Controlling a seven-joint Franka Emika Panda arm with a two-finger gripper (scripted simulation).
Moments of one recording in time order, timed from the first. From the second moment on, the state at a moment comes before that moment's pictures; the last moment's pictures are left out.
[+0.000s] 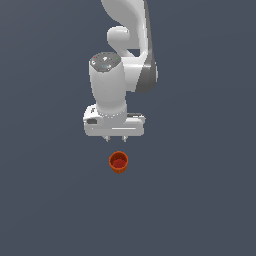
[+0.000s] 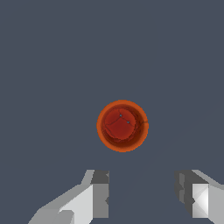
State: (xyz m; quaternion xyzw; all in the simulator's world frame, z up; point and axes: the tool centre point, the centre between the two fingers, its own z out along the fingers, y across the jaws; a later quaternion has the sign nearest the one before) arm 0.027 -0.046 0.190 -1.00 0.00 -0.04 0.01
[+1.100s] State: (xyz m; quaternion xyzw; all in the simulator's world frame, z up) arm 0.049 -0.059 0.124 -0.98 -0.12 -0.12 0.09
